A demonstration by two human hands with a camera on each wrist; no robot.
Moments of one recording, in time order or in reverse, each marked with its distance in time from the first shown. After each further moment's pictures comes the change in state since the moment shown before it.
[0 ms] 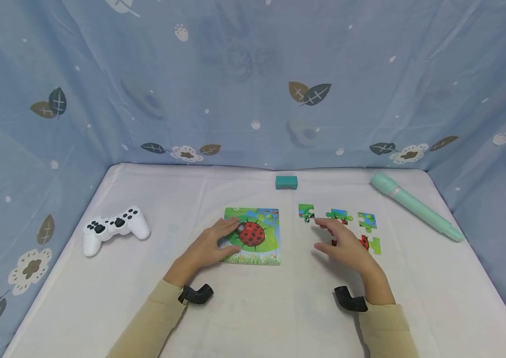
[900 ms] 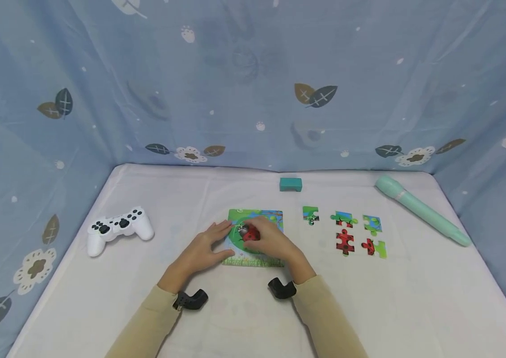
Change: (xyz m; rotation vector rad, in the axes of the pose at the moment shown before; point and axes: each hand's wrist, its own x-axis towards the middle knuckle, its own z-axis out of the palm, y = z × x) left_hand -0.017 -0.013 -0.008 0.017 -0.014 -0.092; right_hand 0.093 -0.078 0.103 0.062 -0.177 -0.196
